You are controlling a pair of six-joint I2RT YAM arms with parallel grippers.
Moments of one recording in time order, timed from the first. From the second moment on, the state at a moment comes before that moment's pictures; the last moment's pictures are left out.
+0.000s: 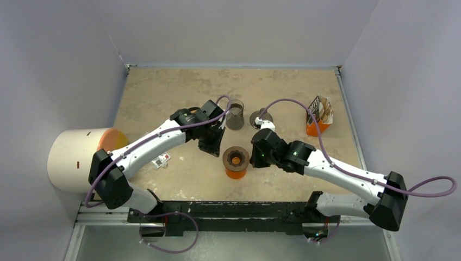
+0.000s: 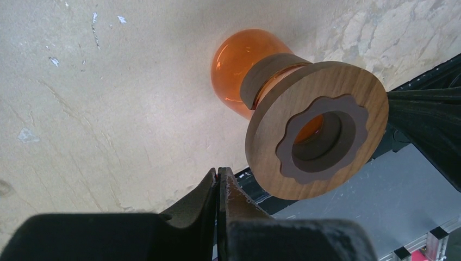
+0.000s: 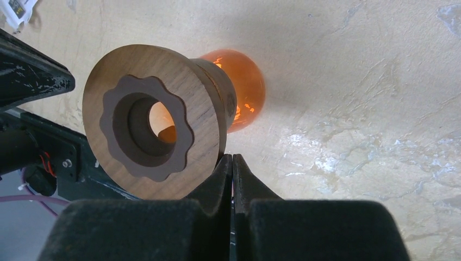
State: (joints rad) left arm -0.77 1.46 1.28 -0.96 0.13 -0.45; right arm 0.98 1.14 0.91 -0.69 0.19 0.77
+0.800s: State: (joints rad) left arm -0.77 1.50 1.26 -0.94 0.16 -0.45; right arm 0.98 1.11 0.91 -0.69 0.27 0.81
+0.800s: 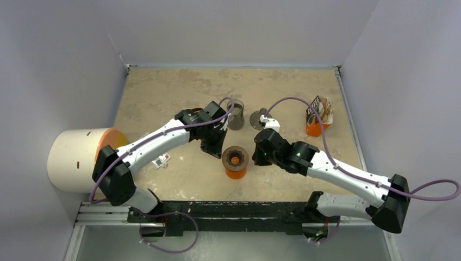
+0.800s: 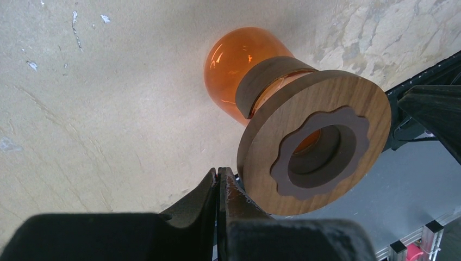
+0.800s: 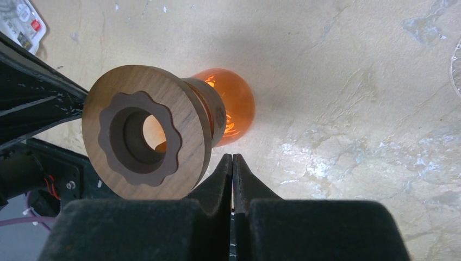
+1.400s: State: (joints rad) left arm -0.77 1.53 1.29 -0.92 0.18 -0.45; right arm 0.98 1.03 0.91 -0.73 0.29 0.82
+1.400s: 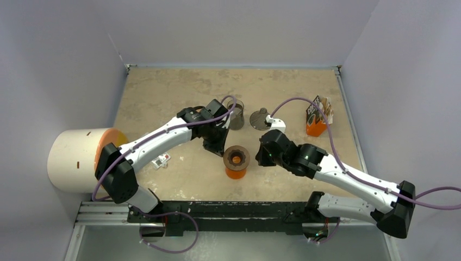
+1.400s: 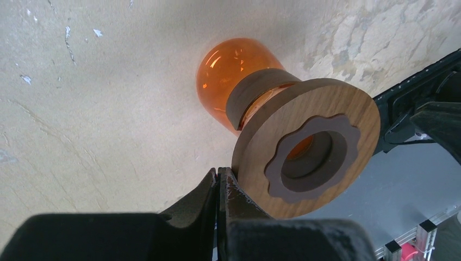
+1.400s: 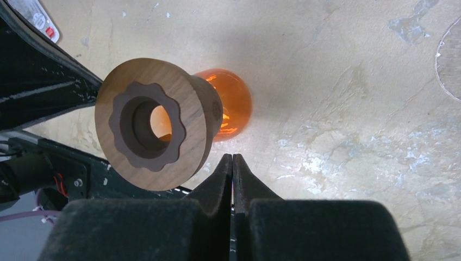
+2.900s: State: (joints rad) left arm -0.77 1.47 1.31 -0.99 -0.04 -0.45; right arm 1.01 1.11 0.88 -0.63 -0.04 0.50
